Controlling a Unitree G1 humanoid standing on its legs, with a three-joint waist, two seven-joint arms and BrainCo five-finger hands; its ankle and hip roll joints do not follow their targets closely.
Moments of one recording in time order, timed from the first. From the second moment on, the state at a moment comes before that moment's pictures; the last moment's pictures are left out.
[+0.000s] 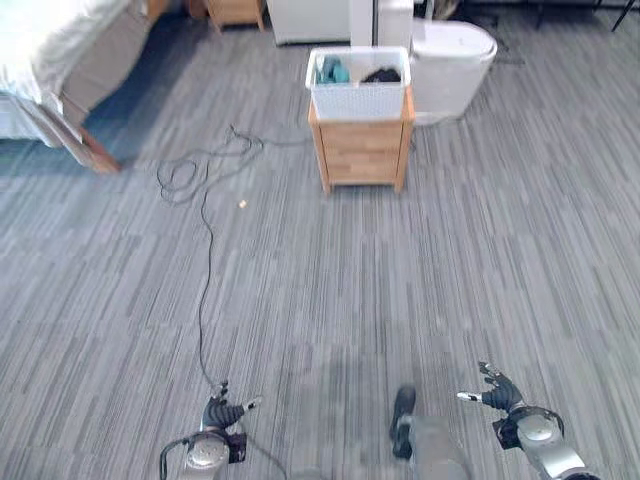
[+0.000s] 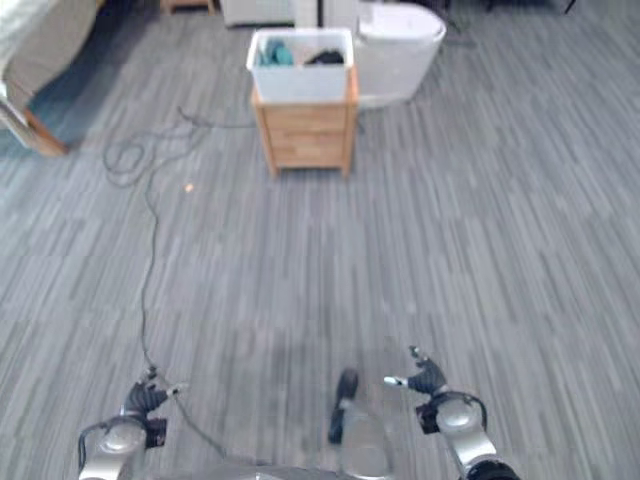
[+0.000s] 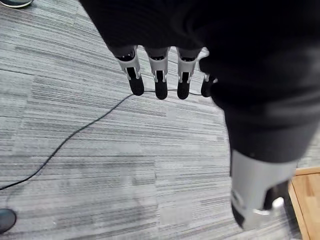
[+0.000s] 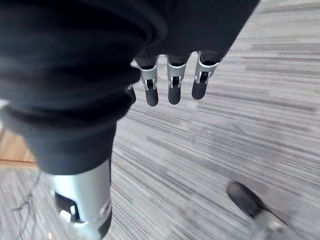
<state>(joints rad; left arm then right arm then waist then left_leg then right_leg) 0.12 0.32 -0.07 0.76 -0.19 -0.06 0.08 -0.01 -0.43 0.23 0.68 0.05 -0.04 -0.07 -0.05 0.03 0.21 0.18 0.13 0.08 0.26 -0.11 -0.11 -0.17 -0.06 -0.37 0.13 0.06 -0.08</state>
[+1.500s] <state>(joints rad) 0.08 0.34 -0.08 0.83 -0.17 -0.04 0.10 -0.04 -0.39 0.25 0.72 0.04 -0.02 -0.09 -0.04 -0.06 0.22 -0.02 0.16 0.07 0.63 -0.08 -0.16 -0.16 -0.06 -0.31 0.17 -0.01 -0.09</state>
